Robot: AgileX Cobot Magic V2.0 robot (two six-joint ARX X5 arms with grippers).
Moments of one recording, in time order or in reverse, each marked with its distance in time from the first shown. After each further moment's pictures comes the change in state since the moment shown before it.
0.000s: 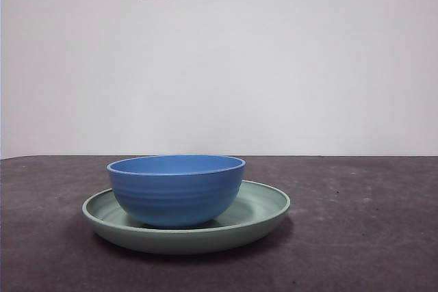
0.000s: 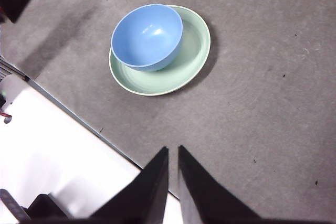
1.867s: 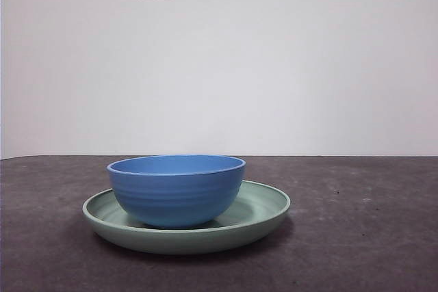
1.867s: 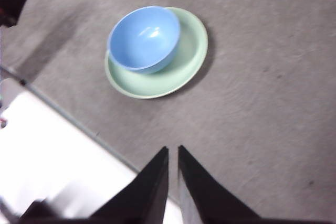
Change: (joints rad) left arm 0.001 -0.088 -0.058 0.045 -0.144 0.073; right arm -0.050 -0.011 -0.006 0.019 -0.002 -0.017
